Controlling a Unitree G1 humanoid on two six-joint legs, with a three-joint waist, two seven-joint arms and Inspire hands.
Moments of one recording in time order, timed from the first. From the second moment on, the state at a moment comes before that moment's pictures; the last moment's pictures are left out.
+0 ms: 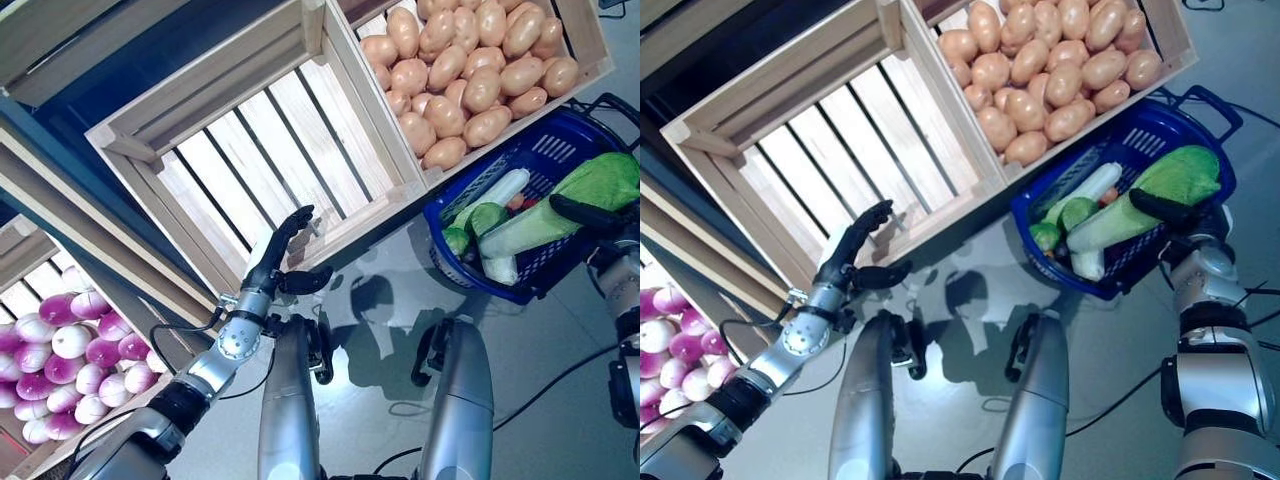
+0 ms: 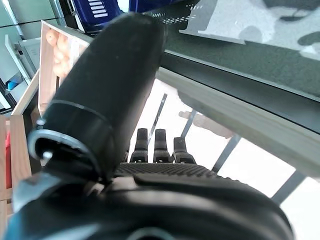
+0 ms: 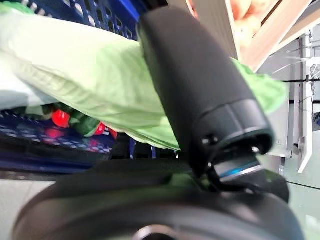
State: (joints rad) left arm -0.39 0.61 -0.57 0.36 -0.23 -0.34 0.38; right arm -0.86 -0.83 0.05 1.16 0.80 0.01 -0.06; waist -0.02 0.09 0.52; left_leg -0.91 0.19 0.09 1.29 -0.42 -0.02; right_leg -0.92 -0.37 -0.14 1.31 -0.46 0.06
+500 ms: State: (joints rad) left arm -0.36 0.62 -0.53 0.33 -0.24 -0.34 0.38; right arm -0.78 -0.84 0.04 1.03 0.80 -0.01 -0.07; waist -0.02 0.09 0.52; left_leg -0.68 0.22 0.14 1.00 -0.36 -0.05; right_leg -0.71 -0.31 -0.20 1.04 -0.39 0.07
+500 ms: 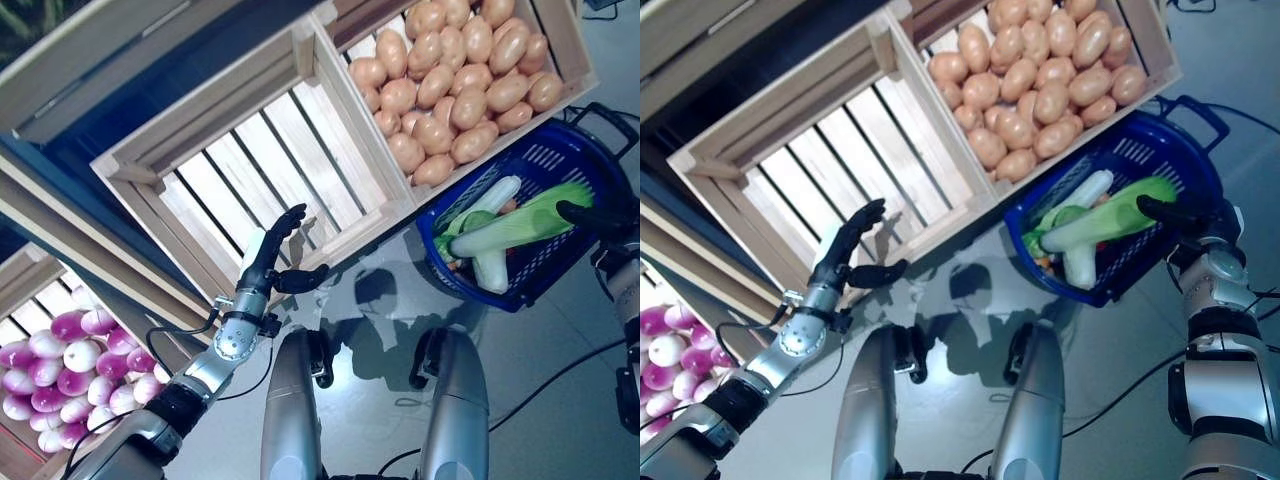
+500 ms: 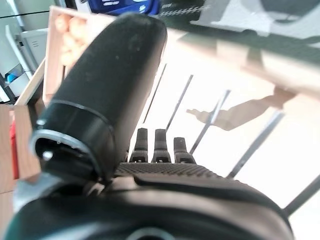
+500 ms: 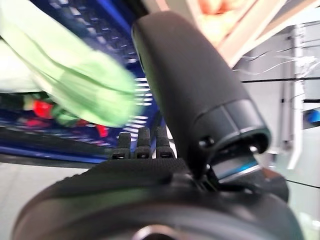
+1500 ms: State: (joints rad) left arm -0.05 0.49 -0.39 0.41 -0.21 -0.31 0.17; right arm -0.26 -0.58 -0.02 0.58 0.80 0.00 0.05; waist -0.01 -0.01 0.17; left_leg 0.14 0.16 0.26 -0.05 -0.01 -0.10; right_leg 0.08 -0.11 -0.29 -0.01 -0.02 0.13
